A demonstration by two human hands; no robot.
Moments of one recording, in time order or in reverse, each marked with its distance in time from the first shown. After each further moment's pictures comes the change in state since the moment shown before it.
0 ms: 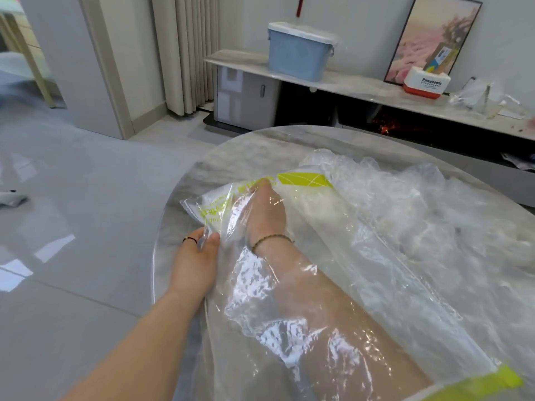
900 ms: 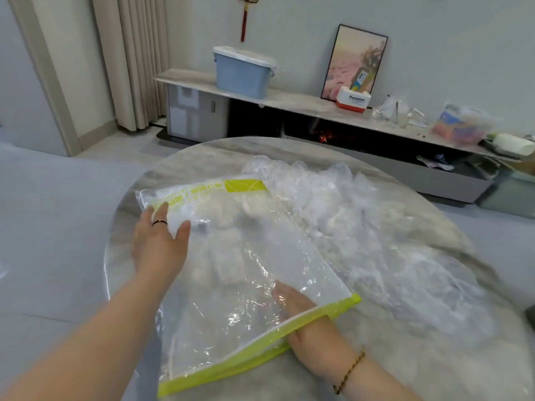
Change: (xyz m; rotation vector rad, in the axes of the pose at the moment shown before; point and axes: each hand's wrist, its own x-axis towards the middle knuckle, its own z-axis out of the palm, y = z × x) left_hand -0.052 0.036 0.010 0.466 0.046 0.374; right_hand -0.189 0.118 -0.153 -0.387 -0.210 -0.340
